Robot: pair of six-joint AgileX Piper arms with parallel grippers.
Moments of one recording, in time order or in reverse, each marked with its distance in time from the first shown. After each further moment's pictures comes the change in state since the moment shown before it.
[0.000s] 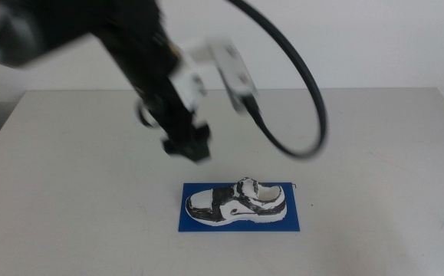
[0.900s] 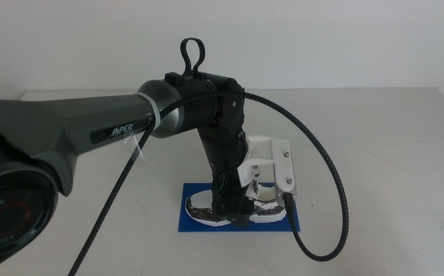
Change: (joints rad) left arm -0.127 0.379 0.000 -0.031 -0.201 0.231; right arm 0.000 0.000 0.000 0.000 0.000 0.000
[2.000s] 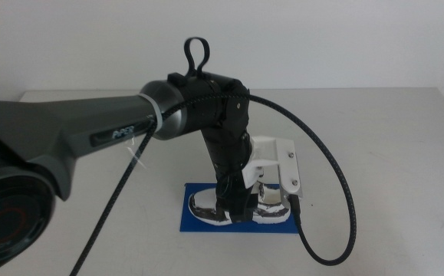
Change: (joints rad) left arm -0.020 -0.015 0.008 0.017 -0.013 -0.037; right arm 0.000 0.000 0.000 0.000 0.000 0.000
